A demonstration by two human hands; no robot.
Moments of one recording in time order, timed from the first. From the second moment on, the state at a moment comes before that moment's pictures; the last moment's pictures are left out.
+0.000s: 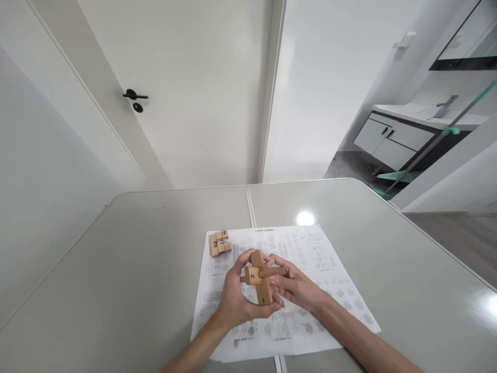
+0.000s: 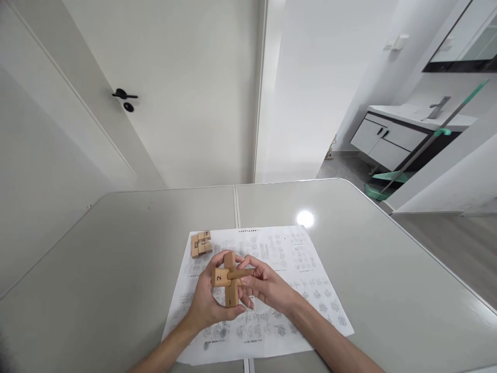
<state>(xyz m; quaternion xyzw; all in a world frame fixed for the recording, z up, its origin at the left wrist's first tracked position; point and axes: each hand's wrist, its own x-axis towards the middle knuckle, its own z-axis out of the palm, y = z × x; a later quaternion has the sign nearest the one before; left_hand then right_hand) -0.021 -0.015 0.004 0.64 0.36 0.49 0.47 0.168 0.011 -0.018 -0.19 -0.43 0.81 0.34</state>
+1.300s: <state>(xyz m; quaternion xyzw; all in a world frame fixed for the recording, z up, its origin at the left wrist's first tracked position) -0.033 -0.001 0.009 0.70 0.51 0.37 0.35 0.178 0.020 -0.018 -0.39 -0.74 0.39 0.39</state>
